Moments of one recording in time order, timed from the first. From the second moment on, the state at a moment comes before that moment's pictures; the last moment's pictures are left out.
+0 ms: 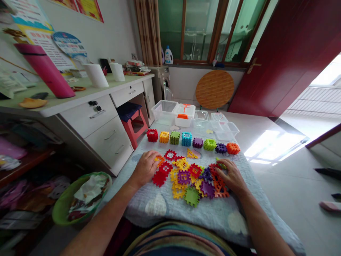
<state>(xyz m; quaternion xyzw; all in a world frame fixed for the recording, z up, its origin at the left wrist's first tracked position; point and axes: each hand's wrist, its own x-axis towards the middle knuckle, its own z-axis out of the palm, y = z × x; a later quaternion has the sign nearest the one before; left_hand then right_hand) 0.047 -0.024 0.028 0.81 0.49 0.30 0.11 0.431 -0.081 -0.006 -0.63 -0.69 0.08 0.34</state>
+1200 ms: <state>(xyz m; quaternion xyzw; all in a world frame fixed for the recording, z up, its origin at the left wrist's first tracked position) 0.027 0.030 -0.008 0.70 0.60 0.32 0.21 0.432 -0.091 0.002 -0.62 -0.72 0.10 0.28</state>
